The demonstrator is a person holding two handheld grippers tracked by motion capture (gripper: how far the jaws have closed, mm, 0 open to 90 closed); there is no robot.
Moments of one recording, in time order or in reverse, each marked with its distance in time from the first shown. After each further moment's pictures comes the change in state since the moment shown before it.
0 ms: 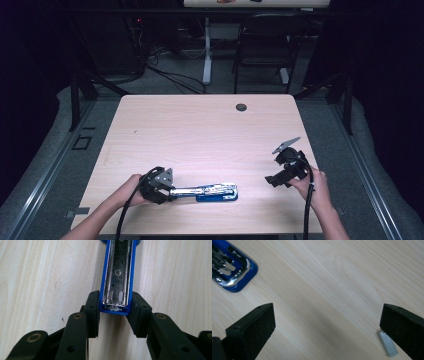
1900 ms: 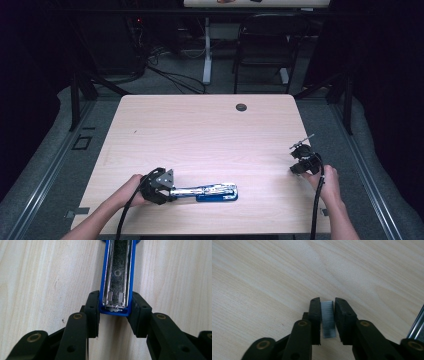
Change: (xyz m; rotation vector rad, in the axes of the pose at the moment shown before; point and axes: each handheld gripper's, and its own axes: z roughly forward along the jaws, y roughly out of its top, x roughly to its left) left arm -0.002 0.001 0.003 0.005 0.025 0.021; right arm -0.071 -0.032 0.036 0.145 -0.133 0.196
